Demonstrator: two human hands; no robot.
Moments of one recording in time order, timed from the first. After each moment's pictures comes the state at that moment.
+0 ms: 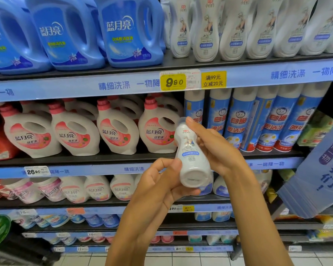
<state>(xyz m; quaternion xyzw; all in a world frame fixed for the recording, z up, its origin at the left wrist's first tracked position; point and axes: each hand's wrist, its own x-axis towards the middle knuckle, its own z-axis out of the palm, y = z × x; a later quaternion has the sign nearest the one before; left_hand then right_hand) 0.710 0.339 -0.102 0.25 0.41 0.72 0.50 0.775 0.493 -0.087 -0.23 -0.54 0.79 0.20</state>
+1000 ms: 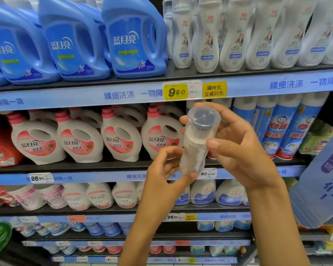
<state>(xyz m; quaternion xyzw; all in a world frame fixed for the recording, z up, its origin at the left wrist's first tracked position) 0.699 0.363 -0.114 0.44 0.57 0.65 0.24 0.809 0.480 -0.057 0.05 -0.64 0.69 0.33</state>
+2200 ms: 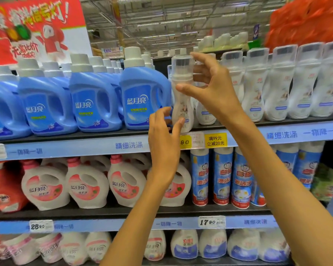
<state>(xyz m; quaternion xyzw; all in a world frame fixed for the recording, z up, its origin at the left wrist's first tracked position) 0.645 0.467 0.000 0.43 0.62 0.65 -0.12 0.727 0.544 0.083 -0.08 -0.79 0.28 0.55</state>
